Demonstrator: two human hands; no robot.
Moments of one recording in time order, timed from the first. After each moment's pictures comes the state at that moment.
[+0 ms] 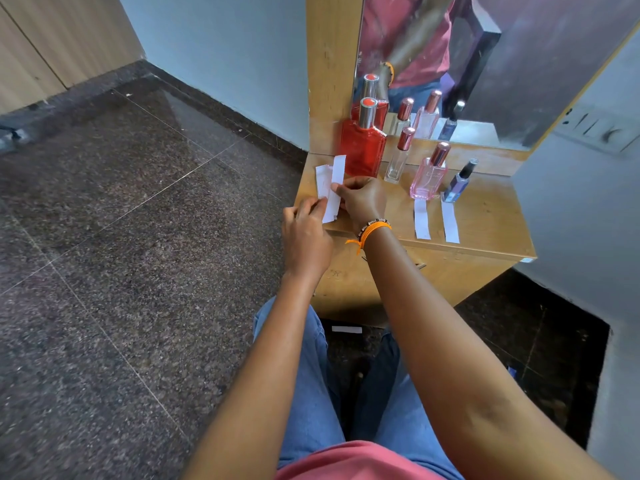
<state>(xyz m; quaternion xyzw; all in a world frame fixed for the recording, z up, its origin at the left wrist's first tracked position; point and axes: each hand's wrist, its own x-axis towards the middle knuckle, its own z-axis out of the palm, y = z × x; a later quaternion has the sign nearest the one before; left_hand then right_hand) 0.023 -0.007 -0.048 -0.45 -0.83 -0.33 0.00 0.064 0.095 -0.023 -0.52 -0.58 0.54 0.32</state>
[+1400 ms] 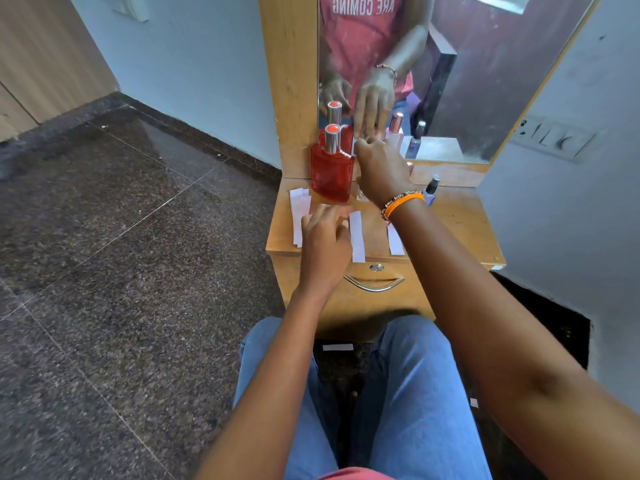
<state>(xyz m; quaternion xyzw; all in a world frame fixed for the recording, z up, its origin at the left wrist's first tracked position) 0.064 0.021 -0.006 -0.47 -0.74 -0.47 -0.10 0.103 0.150 0.054 -0.41 -0.90 -0.01 0.14</state>
